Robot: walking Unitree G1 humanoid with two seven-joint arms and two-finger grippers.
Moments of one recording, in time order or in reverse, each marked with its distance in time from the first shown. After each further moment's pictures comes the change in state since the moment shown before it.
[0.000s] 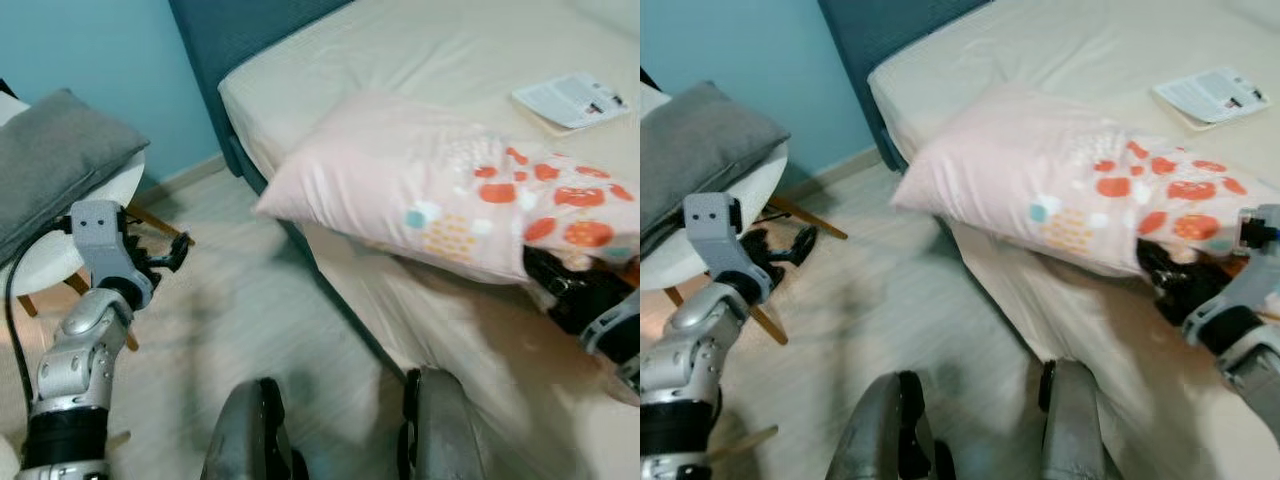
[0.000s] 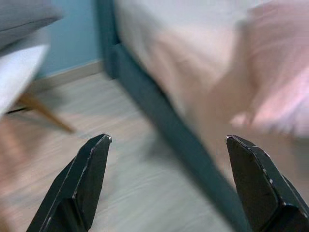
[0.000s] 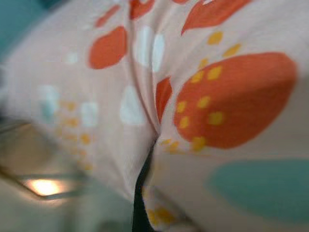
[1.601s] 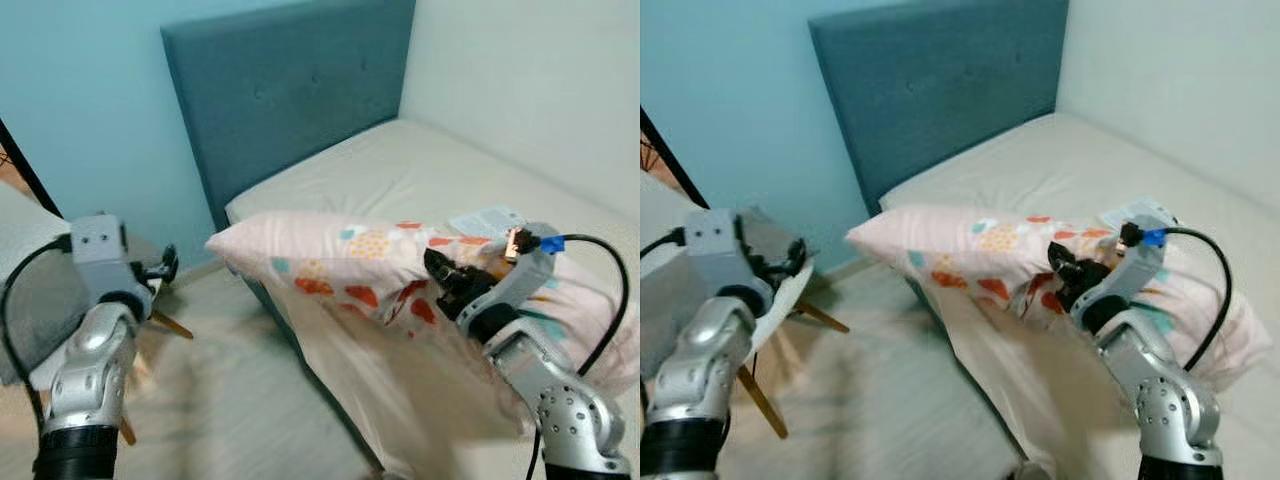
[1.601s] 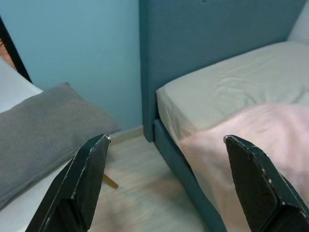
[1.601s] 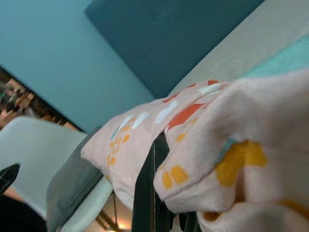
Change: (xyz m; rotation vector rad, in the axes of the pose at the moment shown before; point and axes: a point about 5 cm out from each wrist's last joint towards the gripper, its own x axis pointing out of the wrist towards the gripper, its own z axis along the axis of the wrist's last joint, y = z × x) left arm -0.020 0.009 -0.020 0.128 0.049 0.244; right arm 0.056 0.098 -0.046 0.331 -0.037 0.273
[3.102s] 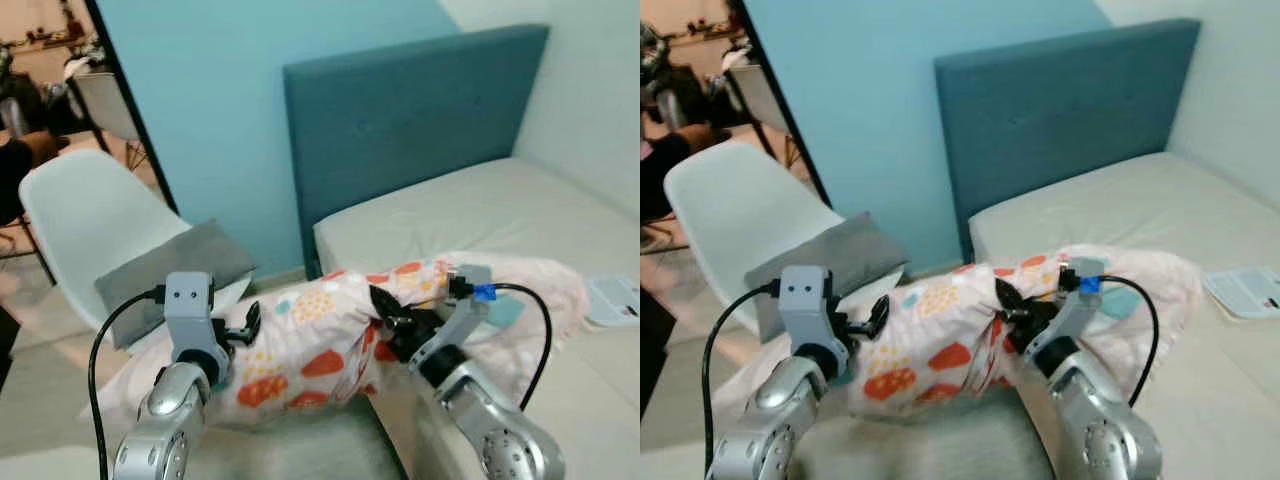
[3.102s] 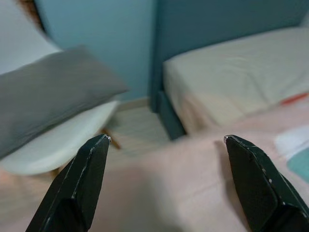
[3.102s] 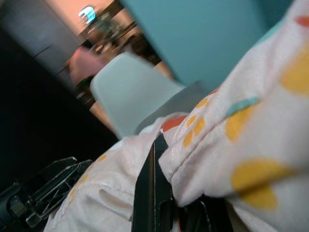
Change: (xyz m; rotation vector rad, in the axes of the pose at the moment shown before) left arm -0.048 -0.082 -0.043 -0.056 0.123 -0.240; right arm -0.005 0.019 -0.052 -0.019 0.044 0.149
